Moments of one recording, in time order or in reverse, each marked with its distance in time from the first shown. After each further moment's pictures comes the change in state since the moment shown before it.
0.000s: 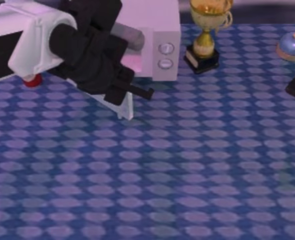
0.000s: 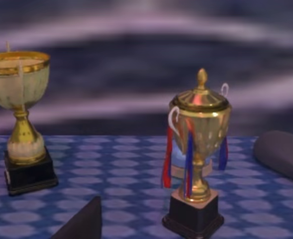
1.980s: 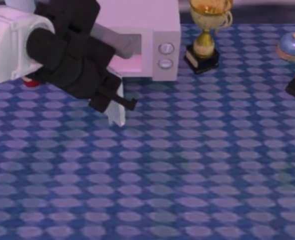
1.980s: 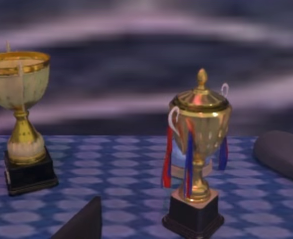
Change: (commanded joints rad) left arm 0.054 -0.068 -0.077 0.002 0.088 0.151; right arm 0.000 0.000 0.000 0.000 0.000 0.000
